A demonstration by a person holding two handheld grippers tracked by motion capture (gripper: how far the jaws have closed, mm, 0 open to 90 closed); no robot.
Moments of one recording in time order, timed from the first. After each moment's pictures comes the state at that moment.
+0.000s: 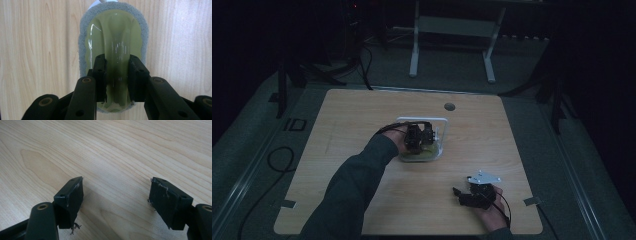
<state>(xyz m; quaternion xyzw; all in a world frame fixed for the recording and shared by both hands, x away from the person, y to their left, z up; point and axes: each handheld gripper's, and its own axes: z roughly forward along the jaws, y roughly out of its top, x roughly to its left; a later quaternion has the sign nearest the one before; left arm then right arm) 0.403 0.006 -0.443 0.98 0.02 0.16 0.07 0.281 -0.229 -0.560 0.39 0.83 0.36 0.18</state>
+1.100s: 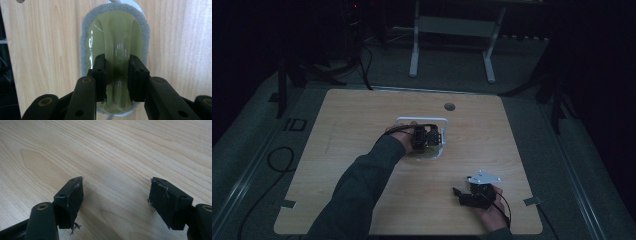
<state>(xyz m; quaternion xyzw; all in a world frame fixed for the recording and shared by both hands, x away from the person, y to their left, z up) 0.410 -0.012 -0.460 0.98 0.01 0.21 0.04 0.281 -0.229 -0.560 0.39 0.83 0.36 0.18</state>
